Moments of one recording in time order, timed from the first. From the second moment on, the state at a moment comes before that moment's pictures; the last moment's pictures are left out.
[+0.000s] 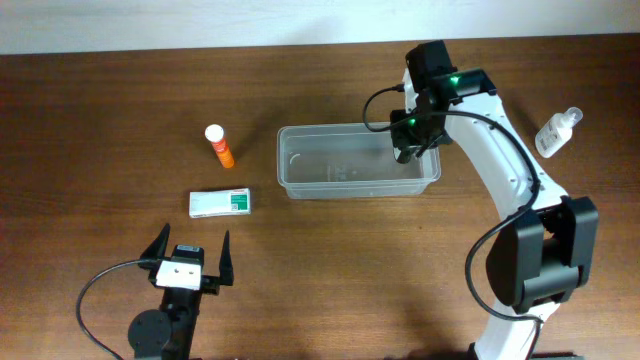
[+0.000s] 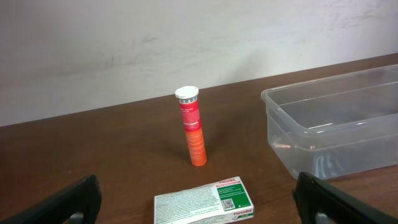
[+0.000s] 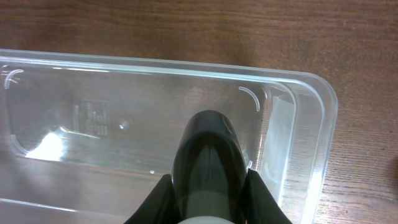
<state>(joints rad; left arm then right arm) 0.04 0.01 0.02 -0.07 0.16 0.14 0.21 1.97 1.73 -1.06 -0.05 0.16</state>
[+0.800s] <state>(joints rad) 0.04 0.01 0.02 -0.07 0.16 0.14 0.21 2.08 1.73 -1.00 0.02 0.16</state>
